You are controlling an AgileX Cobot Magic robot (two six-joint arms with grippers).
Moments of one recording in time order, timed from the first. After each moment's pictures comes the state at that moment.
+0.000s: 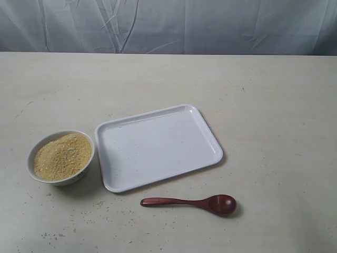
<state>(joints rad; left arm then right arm) 0.01 0.01 0.00 0.07 0.21 -0.03 0.06 0.01 -0.01 0.01 0.39 0.03</state>
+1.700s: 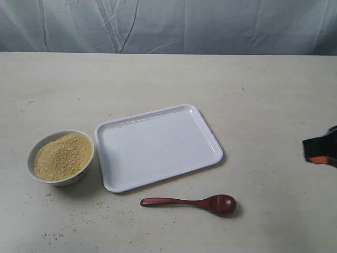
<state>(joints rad) 0.01 0.01 0.00 0.07 0.21 -0.03 0.07 0.98 -0.62 0.45 0.86 -0.39</state>
